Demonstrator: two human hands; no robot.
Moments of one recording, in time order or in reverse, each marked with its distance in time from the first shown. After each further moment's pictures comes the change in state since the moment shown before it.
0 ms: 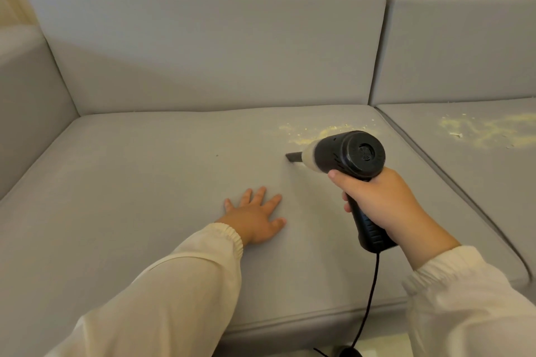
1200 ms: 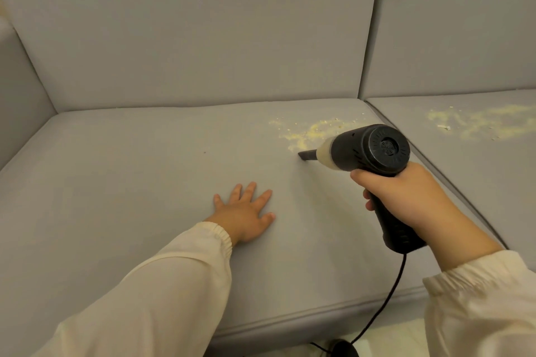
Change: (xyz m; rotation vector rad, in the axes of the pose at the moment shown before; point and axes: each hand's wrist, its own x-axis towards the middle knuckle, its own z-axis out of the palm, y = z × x) left_hand 0.020 -0.005 0.011 0.014 0.039 -0.001; right_hand -0.002 0.005 -0.040 -0.115 0.040 0.031
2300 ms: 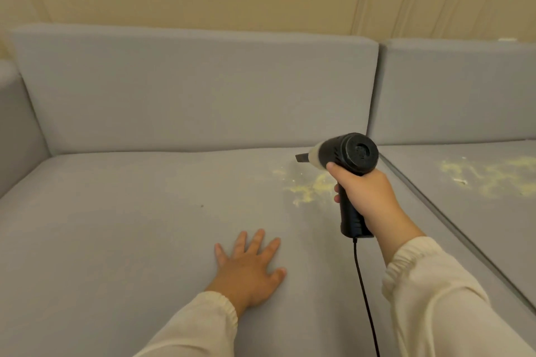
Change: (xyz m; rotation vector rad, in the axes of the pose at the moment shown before) left_hand 0.038 0.007 -0.011 -0.060 0.080 0.016; right_hand 0.143 -0.039 0.055 0.372 0.095 -0.013
